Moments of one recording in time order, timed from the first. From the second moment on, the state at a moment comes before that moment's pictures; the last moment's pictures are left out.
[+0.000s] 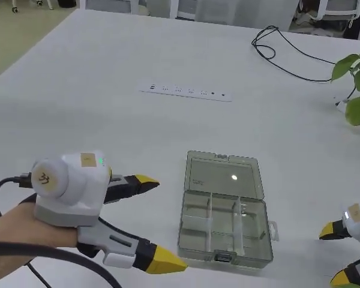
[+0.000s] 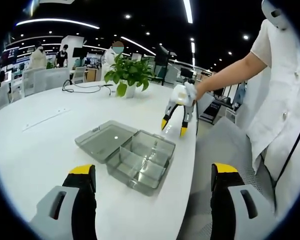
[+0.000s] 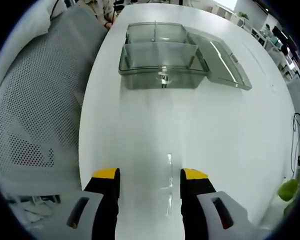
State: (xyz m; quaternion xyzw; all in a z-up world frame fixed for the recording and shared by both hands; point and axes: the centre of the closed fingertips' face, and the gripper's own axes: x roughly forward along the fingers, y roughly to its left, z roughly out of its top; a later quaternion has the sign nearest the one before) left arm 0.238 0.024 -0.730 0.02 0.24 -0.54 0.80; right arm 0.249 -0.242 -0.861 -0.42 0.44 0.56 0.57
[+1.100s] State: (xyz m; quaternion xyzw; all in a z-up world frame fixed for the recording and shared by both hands) left arm 0.238 0.028 -0.728 0.01 0.23 -0.54 0.81; right arm 0.256 -0.235 -0.835 -0.42 0.42 0.53 0.60
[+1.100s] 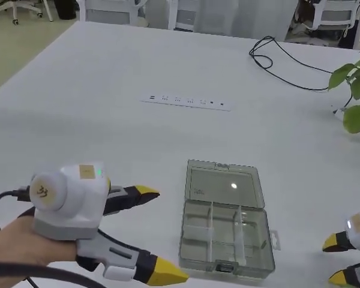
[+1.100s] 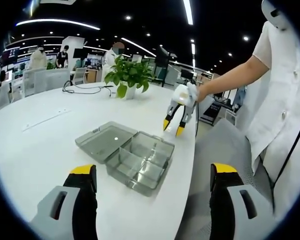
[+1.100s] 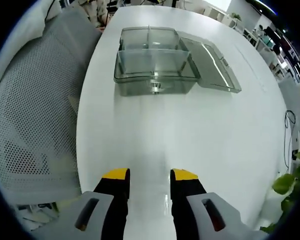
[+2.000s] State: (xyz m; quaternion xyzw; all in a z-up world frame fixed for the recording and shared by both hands) left arm 0.266 -0.014 -0.685 -0.13 0.23 -0.52 0.81; right arm 0.268 -0.152 -0.706 -0.44 0.30 0.52 0.67
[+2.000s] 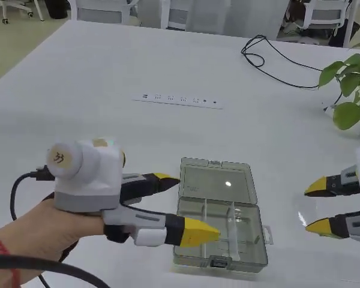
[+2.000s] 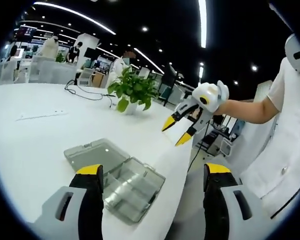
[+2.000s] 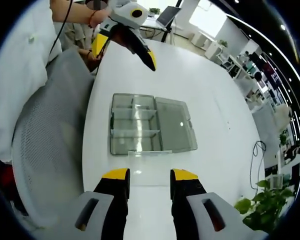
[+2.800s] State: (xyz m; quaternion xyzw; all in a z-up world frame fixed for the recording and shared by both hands) left arm 0.255 -0.081 -0.669 -0.30 0.31 -0.51 0.74; right arm 0.249 -0.087 -0.670 -0.45 0.25 0.54 0.67
